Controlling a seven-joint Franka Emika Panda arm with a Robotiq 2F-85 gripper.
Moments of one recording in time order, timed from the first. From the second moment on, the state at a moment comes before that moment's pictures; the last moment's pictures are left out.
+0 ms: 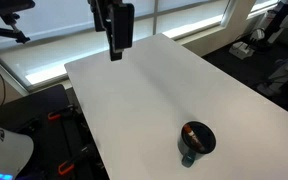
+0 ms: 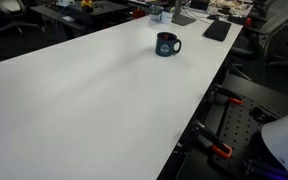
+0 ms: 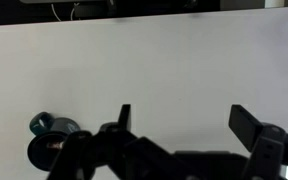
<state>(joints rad) -0.05 -0.49 -0.24 -2.45 0.06 1.86 -0.20</state>
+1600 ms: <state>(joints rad) -0.16 -0.04 -0.14 -2.32 0.10 2.34 0.31</state>
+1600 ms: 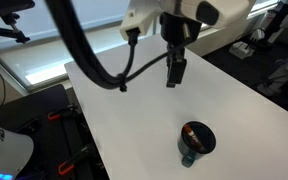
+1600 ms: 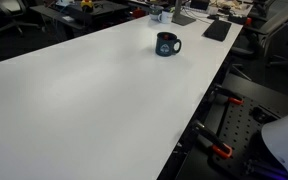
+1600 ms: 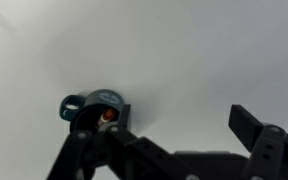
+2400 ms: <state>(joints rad) -0.16 0.06 -0.15 -2.29 0.09 2.36 0.36</state>
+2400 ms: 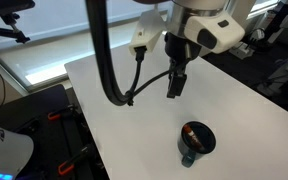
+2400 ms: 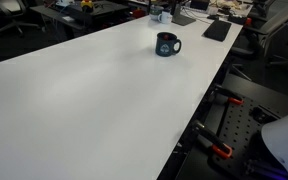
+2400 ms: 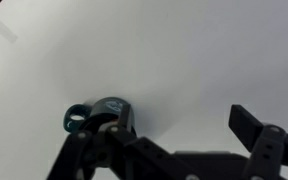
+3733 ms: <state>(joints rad) -0.26 0.44 -0.23 -1.89 0.26 1.99 0.45</state>
